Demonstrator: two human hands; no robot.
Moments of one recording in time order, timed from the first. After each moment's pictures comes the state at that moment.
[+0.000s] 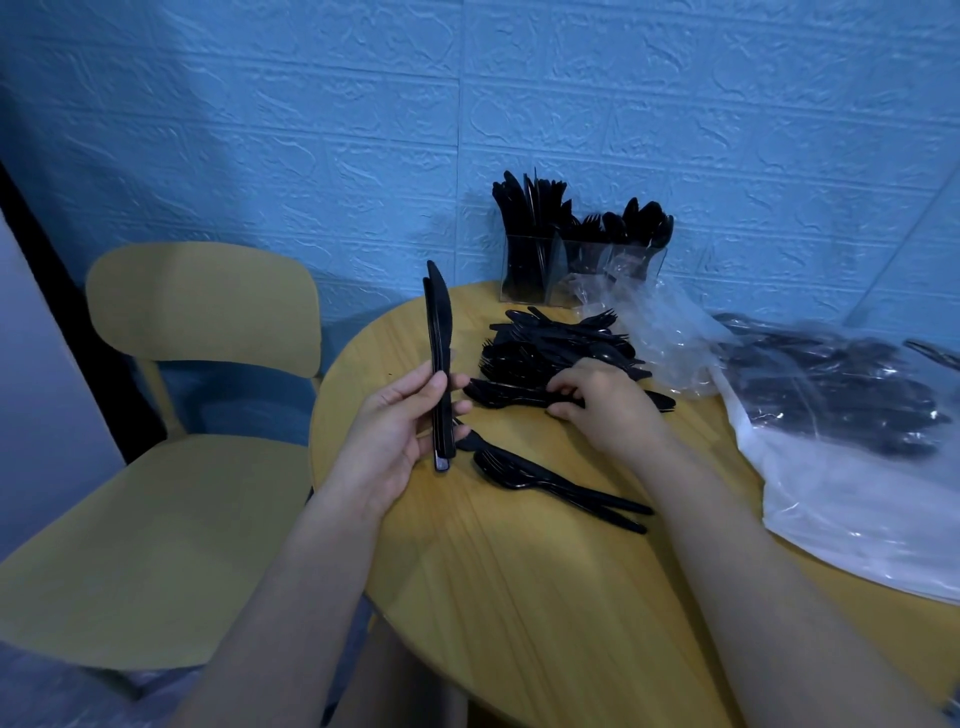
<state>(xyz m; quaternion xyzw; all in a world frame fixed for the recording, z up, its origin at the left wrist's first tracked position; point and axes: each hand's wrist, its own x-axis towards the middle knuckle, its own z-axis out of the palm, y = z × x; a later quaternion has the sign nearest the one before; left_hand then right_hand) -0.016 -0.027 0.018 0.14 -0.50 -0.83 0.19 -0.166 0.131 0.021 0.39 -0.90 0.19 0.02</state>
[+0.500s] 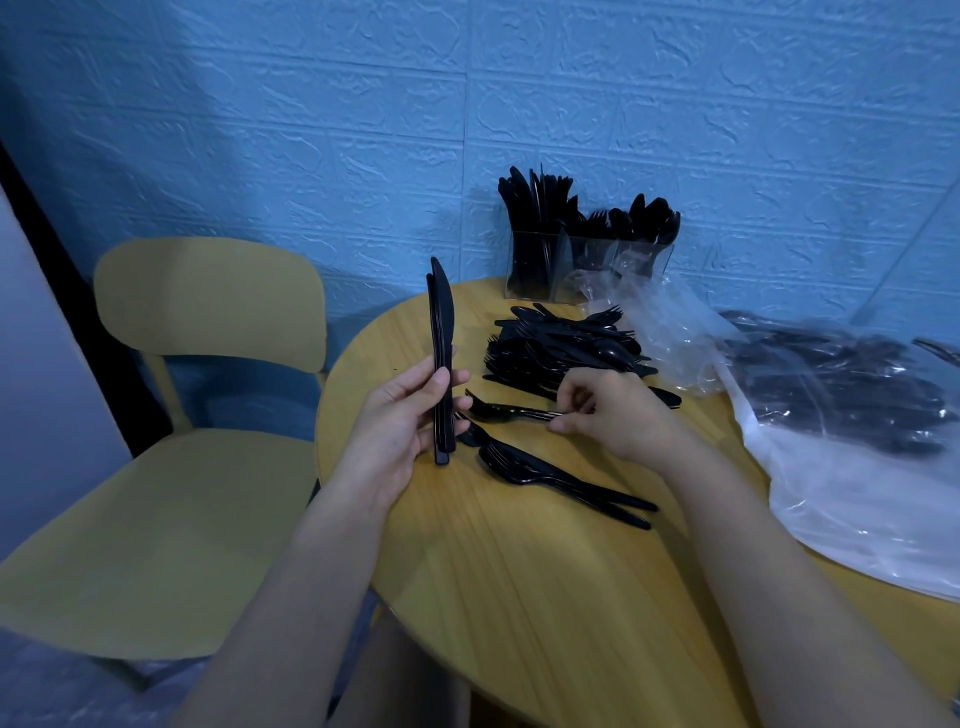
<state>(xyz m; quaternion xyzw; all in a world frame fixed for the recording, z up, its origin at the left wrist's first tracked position) -0.016 -0.027 0.016 0.17 -0.53 -0.81 0.21 -0.153 0.140 0.036 0.37 -0.89 0.25 -0.10</state>
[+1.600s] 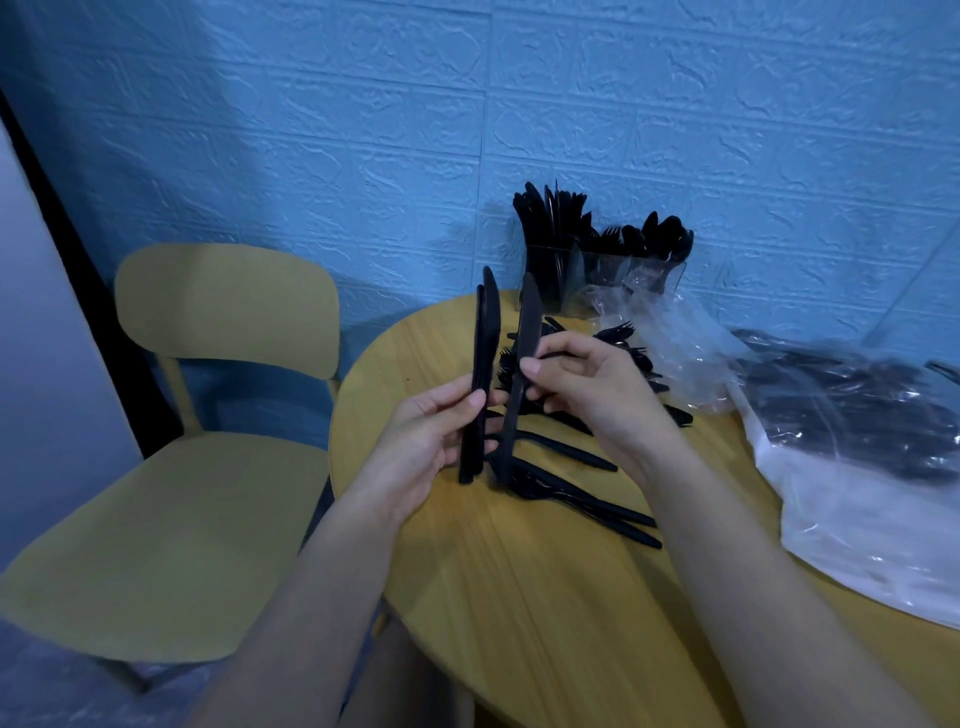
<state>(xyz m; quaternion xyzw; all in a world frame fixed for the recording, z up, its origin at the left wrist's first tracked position) -0.013 -0.023 0.018 0.11 -0.57 -0.80 0.16 -0.123 0.111 0.058 0.32 -0.65 0.65 -0.20</state>
